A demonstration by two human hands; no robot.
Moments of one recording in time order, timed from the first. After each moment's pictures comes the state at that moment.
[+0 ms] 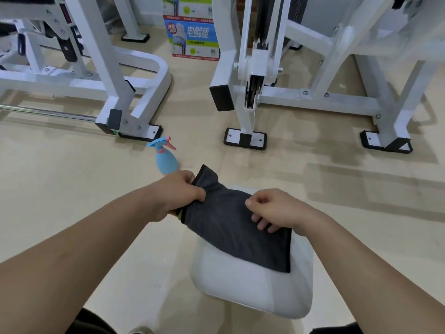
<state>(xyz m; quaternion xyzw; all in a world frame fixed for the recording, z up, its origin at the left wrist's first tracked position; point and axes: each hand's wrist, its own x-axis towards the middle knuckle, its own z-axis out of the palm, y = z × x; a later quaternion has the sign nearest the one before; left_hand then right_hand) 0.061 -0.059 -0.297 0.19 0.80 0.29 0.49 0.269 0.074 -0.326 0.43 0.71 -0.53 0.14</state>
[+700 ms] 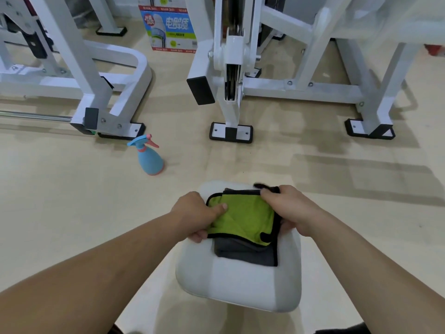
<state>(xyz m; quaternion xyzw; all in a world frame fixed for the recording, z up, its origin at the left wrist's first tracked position) 0.123 -0.034 -0.350 0.23 0.84 0.15 0.47 0.304 0.092 -0.340 0.57 0.57 -0.60 0.04</state>
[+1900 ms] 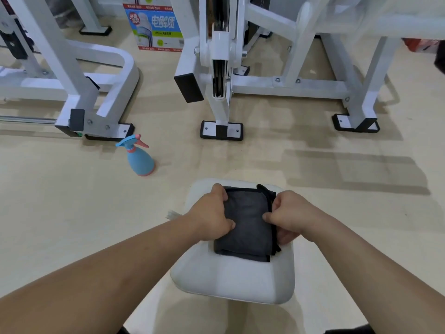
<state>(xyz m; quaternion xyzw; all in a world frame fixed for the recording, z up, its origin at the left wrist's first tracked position) 0.156 -0.024 -0.351 0.43 0.78 0.12 0.44 0.330 0.082 -0.338 0.58 0.66 -0.45 0.15</state>
